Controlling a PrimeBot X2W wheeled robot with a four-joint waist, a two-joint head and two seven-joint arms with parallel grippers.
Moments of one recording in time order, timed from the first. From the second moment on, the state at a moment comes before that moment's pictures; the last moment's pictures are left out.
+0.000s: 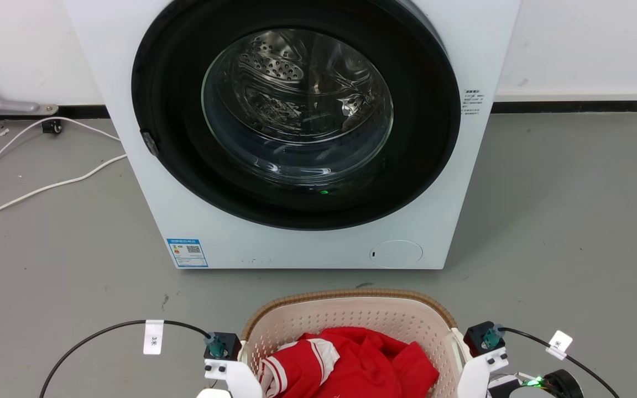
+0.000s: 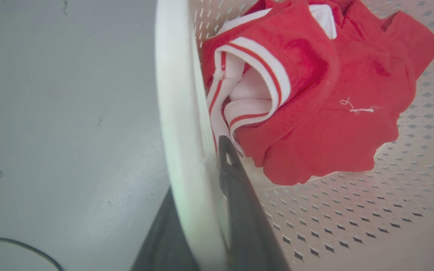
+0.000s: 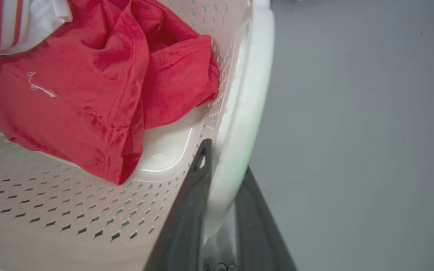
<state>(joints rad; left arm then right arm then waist) -0.50 0.06 -0.70 1.28 -0.70 -0.12 0.14 -0.50 -0.10 0.75 1.28 0.52 0.13 0.10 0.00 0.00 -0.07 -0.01</state>
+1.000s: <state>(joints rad) -0.49 0.07 -0.76 1.28 -0.77 -0.12 0.13 -0.50 -0.11 0.86 1.28 0.64 0.13 0.10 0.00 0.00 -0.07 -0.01</state>
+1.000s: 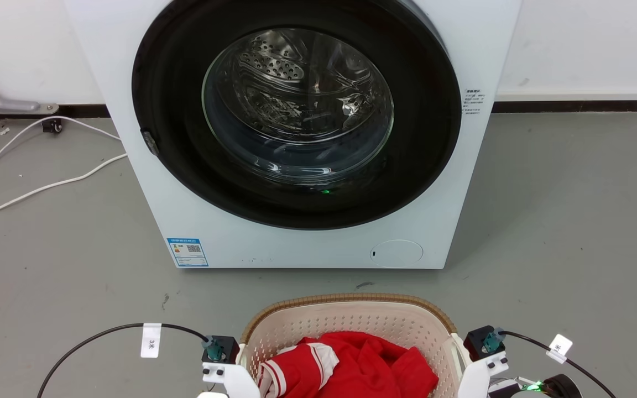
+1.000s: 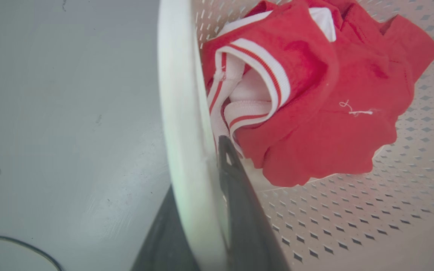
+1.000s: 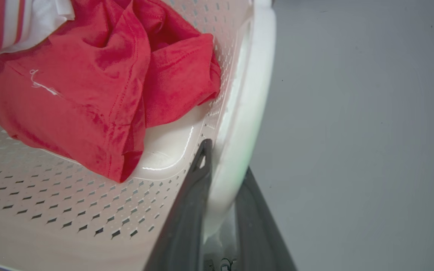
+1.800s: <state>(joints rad) -0.49 0.08 -0.80 1.29 -0.81 -0.12 0.12 -0.51 -0.11 0.92 1.28 0.69 0.13 0.09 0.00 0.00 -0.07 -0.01</state>
